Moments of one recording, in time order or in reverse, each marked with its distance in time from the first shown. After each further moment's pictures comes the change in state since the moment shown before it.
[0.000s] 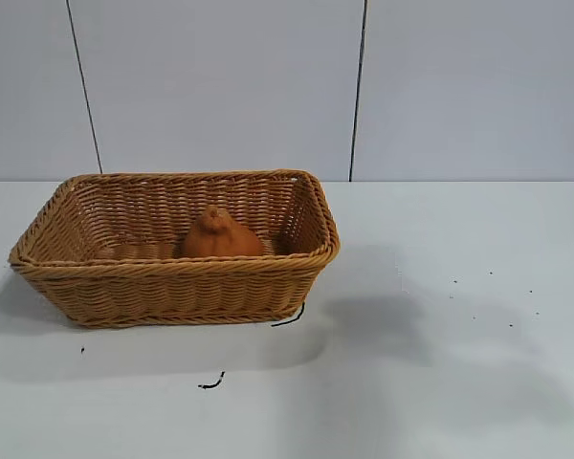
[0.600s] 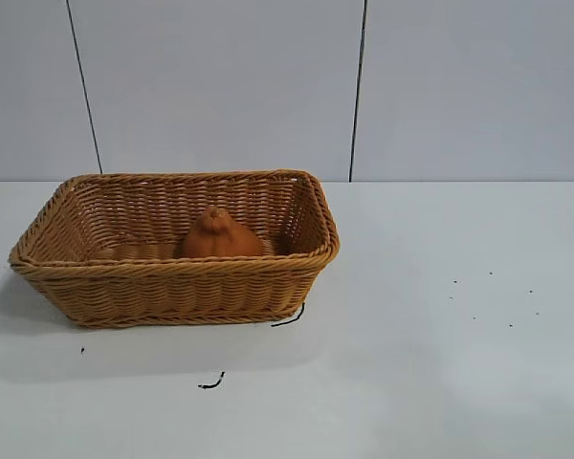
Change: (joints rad) left arm 0.000 0.000 0.000 0.000 0.000 0.000; right arm 0.003 -0.674 0.120 0.001 -0.051 -0.020
